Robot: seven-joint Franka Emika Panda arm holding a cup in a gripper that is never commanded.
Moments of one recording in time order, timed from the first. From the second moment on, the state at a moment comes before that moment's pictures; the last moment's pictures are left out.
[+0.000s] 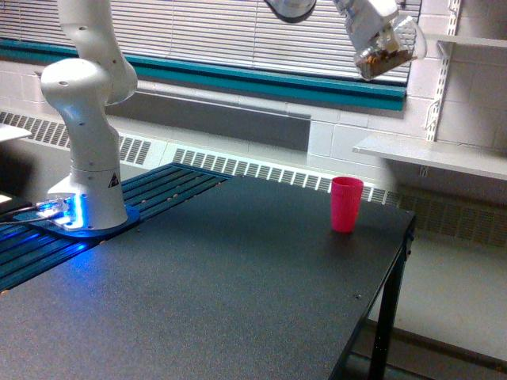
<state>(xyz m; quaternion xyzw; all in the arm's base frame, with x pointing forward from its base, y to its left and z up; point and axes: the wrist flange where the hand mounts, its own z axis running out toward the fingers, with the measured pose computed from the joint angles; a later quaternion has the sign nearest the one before) 0.537 0.198 0.533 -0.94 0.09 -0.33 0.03</state>
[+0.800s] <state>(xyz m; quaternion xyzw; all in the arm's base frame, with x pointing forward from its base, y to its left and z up) 0.479 0.218 0.472 -0.95 0.05 -0.30 0.01</state>
